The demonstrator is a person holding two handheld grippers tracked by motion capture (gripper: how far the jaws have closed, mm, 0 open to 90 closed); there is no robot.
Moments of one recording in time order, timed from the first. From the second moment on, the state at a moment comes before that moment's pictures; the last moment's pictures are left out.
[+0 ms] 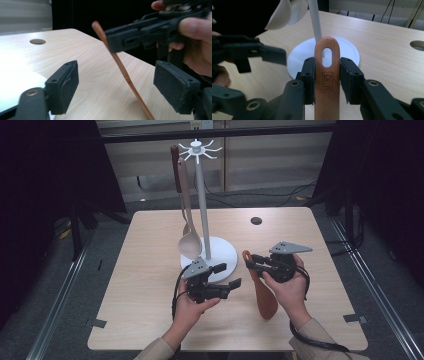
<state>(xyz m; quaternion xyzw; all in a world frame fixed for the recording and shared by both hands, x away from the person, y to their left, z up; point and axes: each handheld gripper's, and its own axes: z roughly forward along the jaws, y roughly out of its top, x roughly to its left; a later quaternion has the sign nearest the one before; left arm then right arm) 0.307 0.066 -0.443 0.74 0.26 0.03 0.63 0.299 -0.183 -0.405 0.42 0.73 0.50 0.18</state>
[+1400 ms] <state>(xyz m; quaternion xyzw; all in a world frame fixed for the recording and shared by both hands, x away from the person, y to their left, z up) 0.309 0.040 -0.436 0.72 0.31 0.03 0.62 0.274 -0.167 -0.385 0.39 0.68 0.58 0.22</state>
